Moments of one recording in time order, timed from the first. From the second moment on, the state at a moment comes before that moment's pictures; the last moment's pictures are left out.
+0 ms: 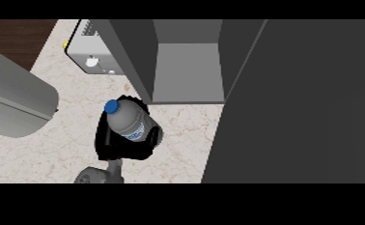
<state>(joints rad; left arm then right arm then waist) -0.08 0.00 -0.25 -1.47 0.33 0.18 -0.34 0.14 -0.34 0.75 -2.48 0.12 -0.43 0.27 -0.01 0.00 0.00</state>
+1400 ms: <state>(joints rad) -0.74 0.01 -0.22 -0.98 0.27 0.52 -0.22 0.17 -0.38 0.76 -2.48 0.10 -0.45 0.20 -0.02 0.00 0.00</state>
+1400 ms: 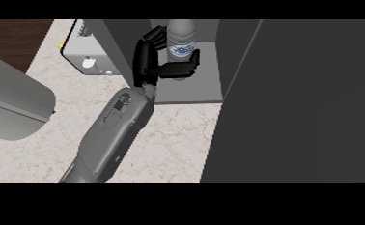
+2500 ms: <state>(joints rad) -1.06 0.01 -0.09 -0.32 0.24 0.64 -0.42 0.15 -0.39 0.74 -2.48 0.07 -0.43 0.19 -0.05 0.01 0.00</state>
